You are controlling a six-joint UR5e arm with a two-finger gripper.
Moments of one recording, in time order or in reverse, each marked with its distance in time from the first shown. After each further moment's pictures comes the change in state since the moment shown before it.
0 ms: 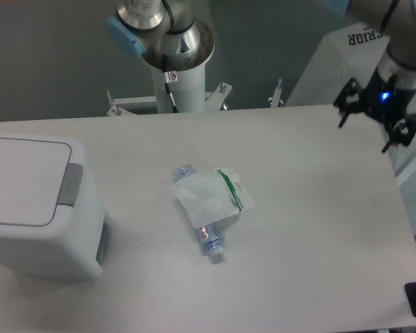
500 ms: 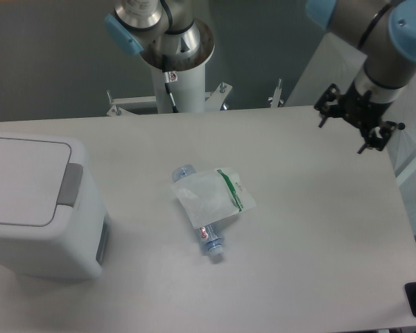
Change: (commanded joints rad) arm -0.071 0.081 -0.110 -0.065 0.071 -0.023
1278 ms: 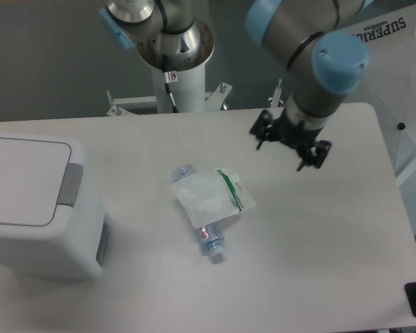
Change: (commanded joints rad) arm -0.209 0.018 -0.017 0.031 -0.144 -0.495
